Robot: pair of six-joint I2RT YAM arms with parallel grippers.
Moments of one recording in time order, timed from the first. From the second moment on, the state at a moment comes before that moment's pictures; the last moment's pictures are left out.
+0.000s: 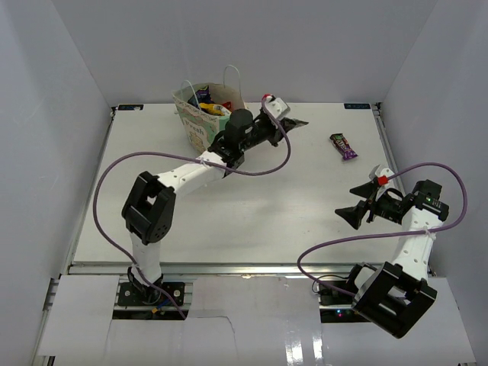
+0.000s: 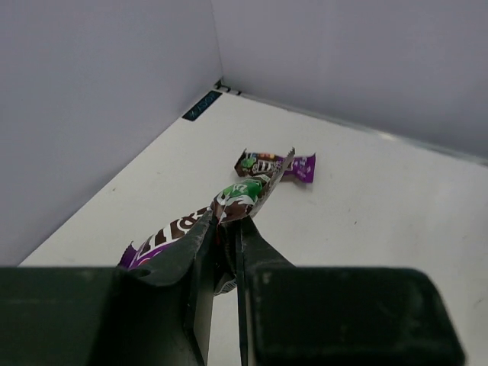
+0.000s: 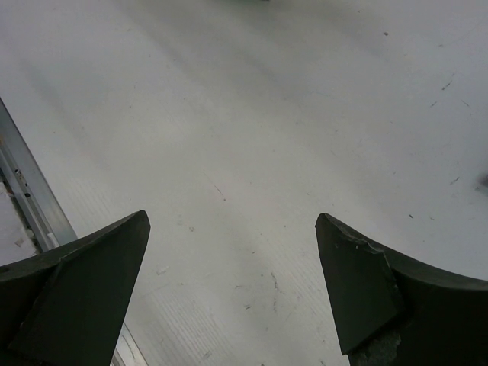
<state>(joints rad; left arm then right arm) -0.70 1.97 1.53 0.45 0.34 0.17 -0.57 1.02 0.81 -1.13 -1.29 -1.32</state>
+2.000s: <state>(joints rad) -0.35 1.46 1.34 0.36 0.37 -0.55 -0.43 1.14 0.82 -0.55 -0.85 -0.63</state>
